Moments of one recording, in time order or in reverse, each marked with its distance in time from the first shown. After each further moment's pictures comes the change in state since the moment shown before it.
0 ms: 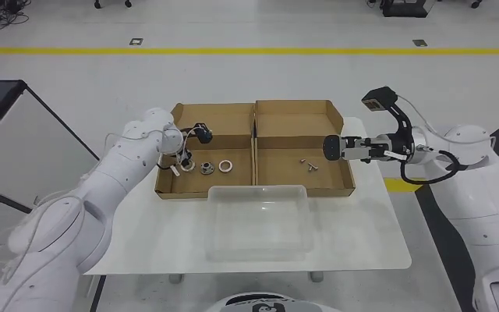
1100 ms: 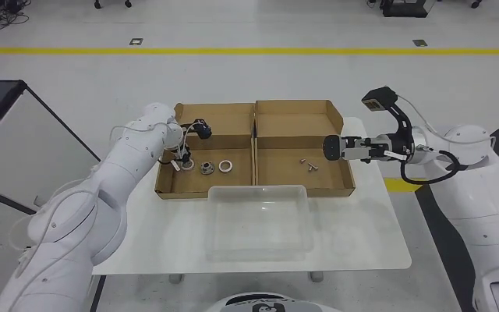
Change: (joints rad) left arm -0.061 -0.099 0.007 0.213 0.041 -0.066 0.068; right arm 0.000 0.000 0.000 0.000 0.000 0.000 0.000
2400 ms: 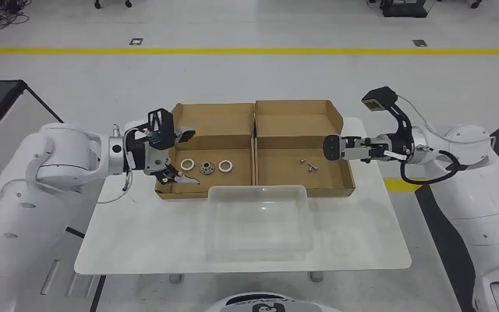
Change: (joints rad) left arm 0.765 0.612 -0.961 -1.345 -0.404 -0.326 0.288; right arm 0.000 0.000 0.000 0.000 0.000 0.000 0.000
